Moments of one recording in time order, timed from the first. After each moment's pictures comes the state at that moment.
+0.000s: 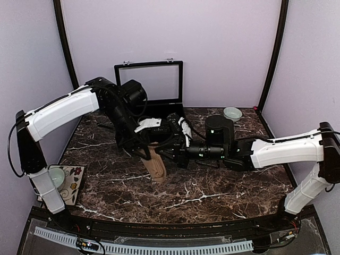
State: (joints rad) left arm -0.78 1.75 1.77 -1.34 0.55 0.71; right arm 1.07 1.51 0.94 0.39 -0.35 0.20
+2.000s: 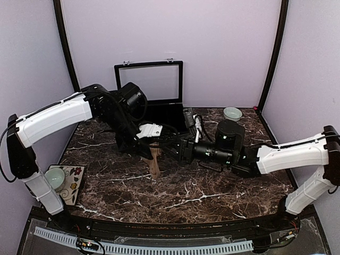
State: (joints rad) left arm -0.85 1.63 1.60 -1.11 0.35 0.83; right arm 1.07 1.48 0.84 0.59 -0.20 0.59
